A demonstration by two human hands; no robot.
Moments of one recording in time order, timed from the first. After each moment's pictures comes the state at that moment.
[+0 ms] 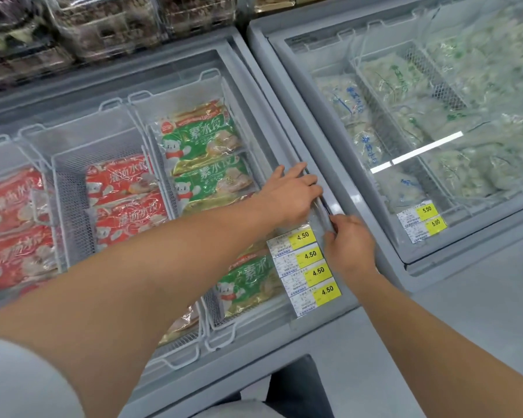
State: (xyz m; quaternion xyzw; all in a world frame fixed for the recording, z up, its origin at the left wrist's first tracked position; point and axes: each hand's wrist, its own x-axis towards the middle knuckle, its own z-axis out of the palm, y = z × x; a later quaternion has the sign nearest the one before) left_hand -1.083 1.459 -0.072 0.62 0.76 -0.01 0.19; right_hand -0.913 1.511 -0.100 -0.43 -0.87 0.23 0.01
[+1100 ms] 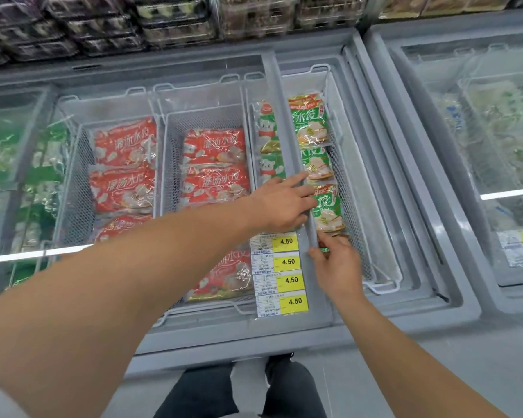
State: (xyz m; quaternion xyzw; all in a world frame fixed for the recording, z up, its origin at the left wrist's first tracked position) left_hand -1.116 1.251 -0.062 0.58 0.79 -0.06 0.17; right_hand -0.942 1.335 -0.116 -0.31 -0.88 0.37 0.02
